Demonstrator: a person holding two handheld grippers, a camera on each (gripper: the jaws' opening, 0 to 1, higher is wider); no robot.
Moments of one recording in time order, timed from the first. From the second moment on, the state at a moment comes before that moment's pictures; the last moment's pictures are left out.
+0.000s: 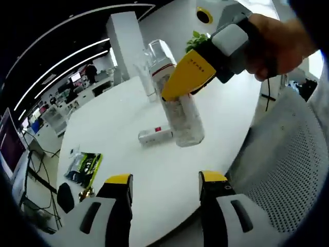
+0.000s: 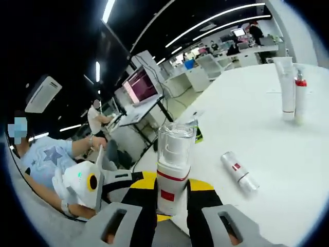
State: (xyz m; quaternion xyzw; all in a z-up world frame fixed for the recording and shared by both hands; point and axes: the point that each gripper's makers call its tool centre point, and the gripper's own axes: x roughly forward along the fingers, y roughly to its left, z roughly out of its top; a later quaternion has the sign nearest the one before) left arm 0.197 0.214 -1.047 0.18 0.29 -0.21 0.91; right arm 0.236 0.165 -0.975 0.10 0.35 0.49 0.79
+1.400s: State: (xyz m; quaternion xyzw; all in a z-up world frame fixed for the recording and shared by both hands) left arm 0.181 0.221 -1.081 0.21 0.36 -0.21 0.88; right arm 0.399 0.108 -1.008 -0.01 0.28 0.35 0.89
